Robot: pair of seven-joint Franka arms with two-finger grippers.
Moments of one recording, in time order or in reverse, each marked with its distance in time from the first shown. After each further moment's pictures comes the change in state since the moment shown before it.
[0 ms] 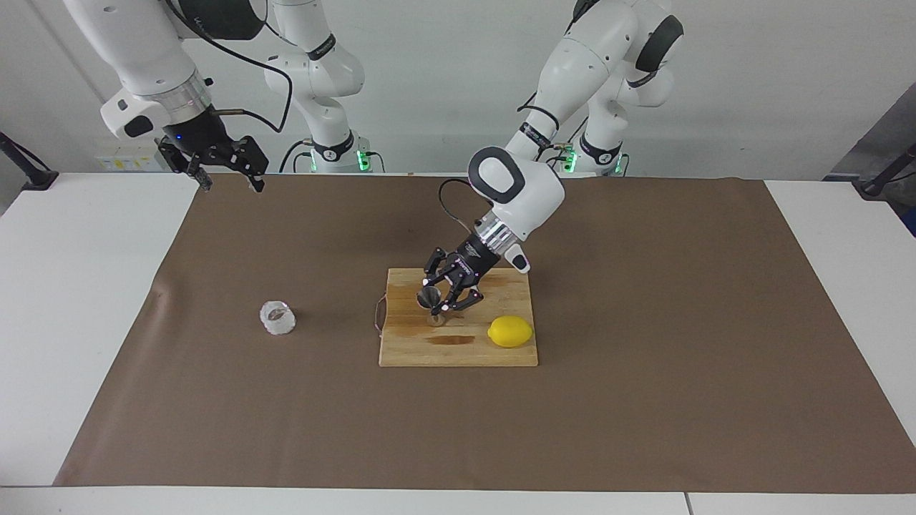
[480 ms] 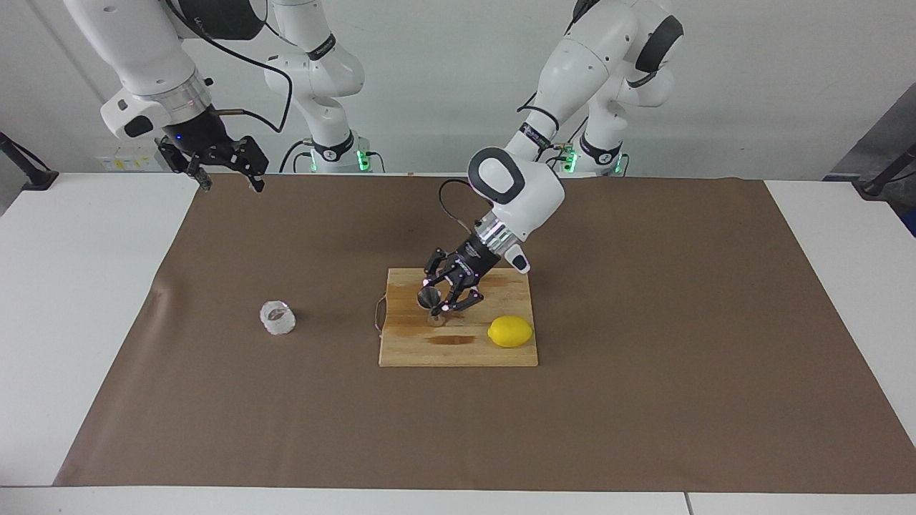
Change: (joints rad) left arm 0.000 0.003 0.002 0.000 0.003 0.002 0.001; right arm 0.000 0.000 0.000 0.000 0.000 0.000 0.000
